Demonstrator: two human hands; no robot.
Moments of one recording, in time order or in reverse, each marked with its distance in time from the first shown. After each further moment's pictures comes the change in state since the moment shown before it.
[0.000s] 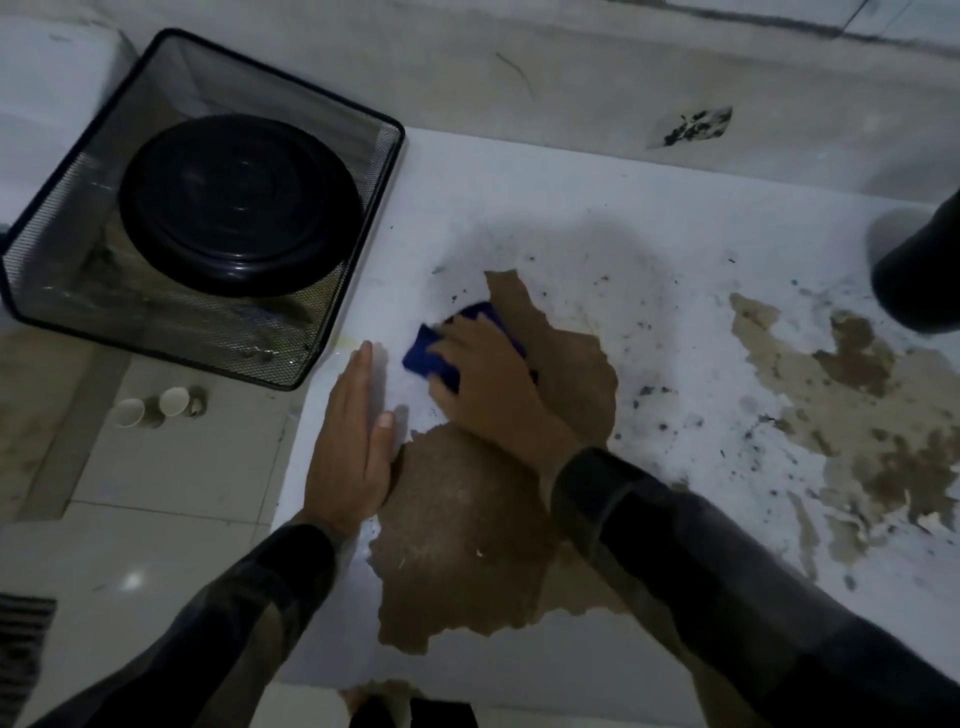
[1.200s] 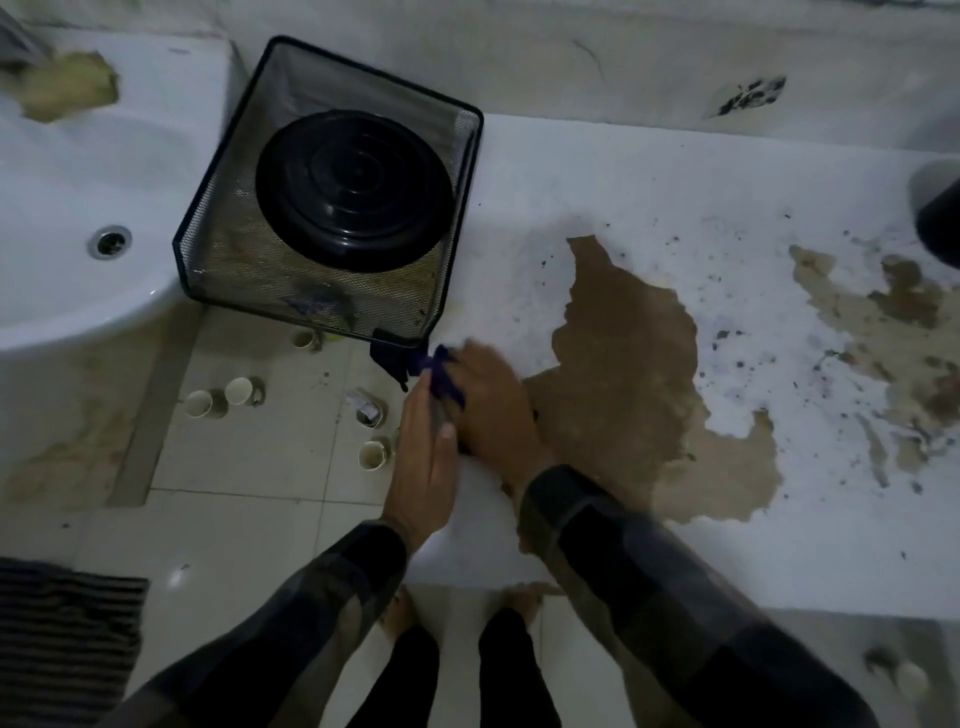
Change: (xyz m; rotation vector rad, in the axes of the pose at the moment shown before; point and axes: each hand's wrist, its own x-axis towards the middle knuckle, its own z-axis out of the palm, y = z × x) left_hand -0.065 -0.031 -0.057 -0.292 -0.060 -0.092; right_hand -0.021 -0.125 0.080 0.043 0.175 0.132
